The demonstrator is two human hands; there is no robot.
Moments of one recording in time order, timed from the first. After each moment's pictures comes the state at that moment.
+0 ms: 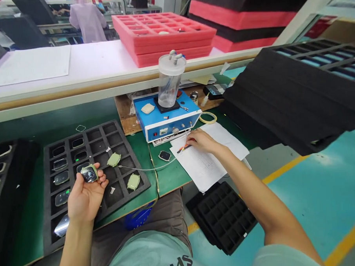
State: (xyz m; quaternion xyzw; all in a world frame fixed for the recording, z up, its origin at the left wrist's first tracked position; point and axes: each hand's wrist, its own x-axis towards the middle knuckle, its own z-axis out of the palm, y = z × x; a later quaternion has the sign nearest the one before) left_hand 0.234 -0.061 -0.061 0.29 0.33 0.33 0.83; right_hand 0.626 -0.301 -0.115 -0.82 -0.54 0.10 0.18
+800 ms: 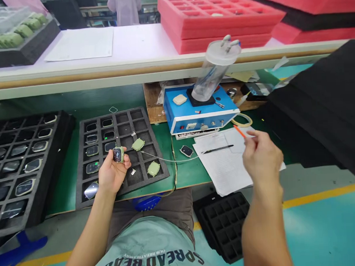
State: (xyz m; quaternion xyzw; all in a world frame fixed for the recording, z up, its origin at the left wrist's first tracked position) left_hand 0.227 -0.067 -0.067 0.28 0.31 0.32 0.85; right_hand 0.528 -0.340 -0.067 -0.92 -0.26 -0.14 0.27
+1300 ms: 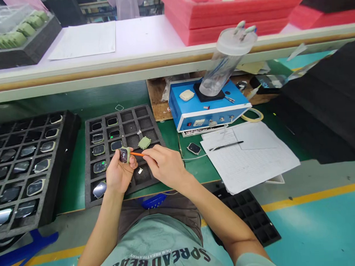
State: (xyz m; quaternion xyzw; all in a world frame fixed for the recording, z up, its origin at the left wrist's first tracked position) left_hand 0.223 -0.068 -0.071 0.29 0.30 0.31 0.85; right_hand 0.360 -0.187 -0.062 -0.71 -0.58 0.04 0.40
